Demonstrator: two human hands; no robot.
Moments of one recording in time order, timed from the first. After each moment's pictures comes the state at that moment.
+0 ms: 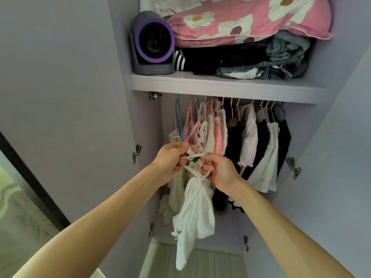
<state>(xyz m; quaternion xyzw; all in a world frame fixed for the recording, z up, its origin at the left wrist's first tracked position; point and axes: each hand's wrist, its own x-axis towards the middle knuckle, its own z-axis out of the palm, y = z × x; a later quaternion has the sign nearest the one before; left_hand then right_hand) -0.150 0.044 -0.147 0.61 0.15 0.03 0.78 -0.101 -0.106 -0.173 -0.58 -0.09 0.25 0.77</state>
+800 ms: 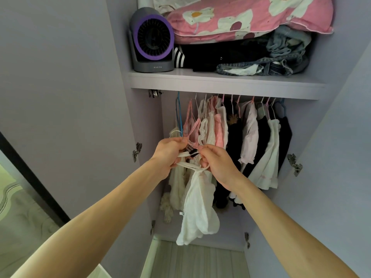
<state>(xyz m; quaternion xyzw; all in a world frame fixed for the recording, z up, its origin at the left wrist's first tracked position) -0.145 0.047 -0.141 0.64 0.22 0.07 0.73 -0.104 -0.103 -0.167 -0.69 -0.21 0.15 0.68</state>
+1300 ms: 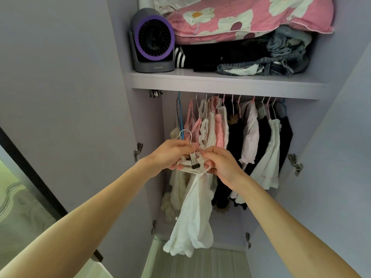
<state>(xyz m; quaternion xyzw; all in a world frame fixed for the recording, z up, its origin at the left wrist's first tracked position) -0.154 0.059 -0.135 0.80 0.06 -0.04 0.59 -0.098 -0.113 -0.170 -0.68 -0.15 0.20 0.69</state>
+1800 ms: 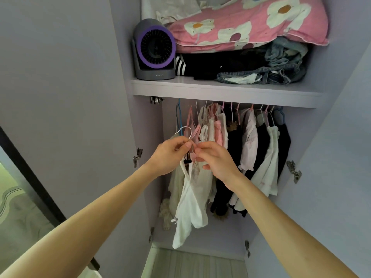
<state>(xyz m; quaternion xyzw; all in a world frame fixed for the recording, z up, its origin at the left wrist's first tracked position) -0.148 0.068 -0.138 0.89 -0.02 0.14 0.44 -0.098 -0.104 -0.150 -0.74 -0.20 0.11 0.63</state>
